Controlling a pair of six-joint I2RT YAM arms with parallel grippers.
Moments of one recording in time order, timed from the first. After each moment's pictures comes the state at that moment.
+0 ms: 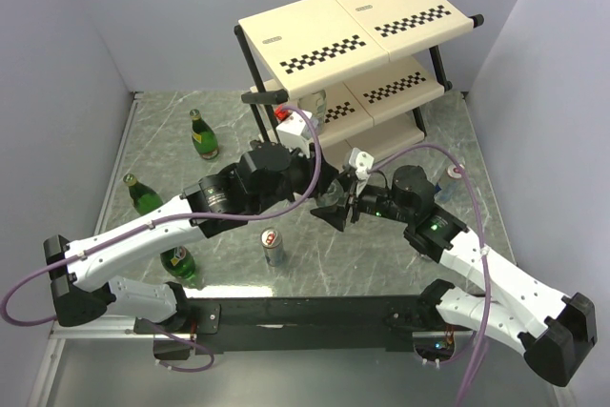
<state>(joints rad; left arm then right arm) -1.09 1.27 1.34 -0.32 -0.30 -0.51 0.69 0.90 0.70 0.06 -0.52 -0.05</state>
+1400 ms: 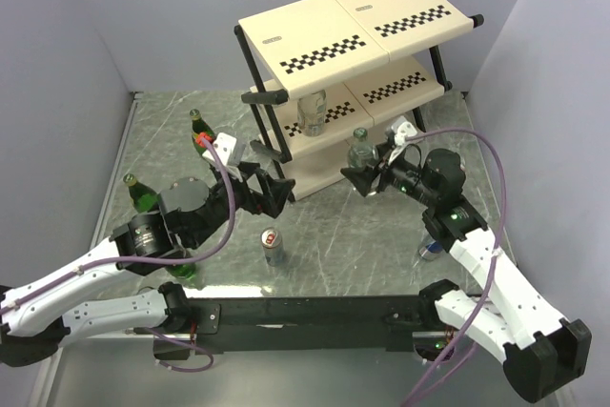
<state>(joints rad) -1.09 0.83 1.03 -0.28 -0.43 -0.36 0.39 0.86 0.75 0.03 -0.48 0.02</state>
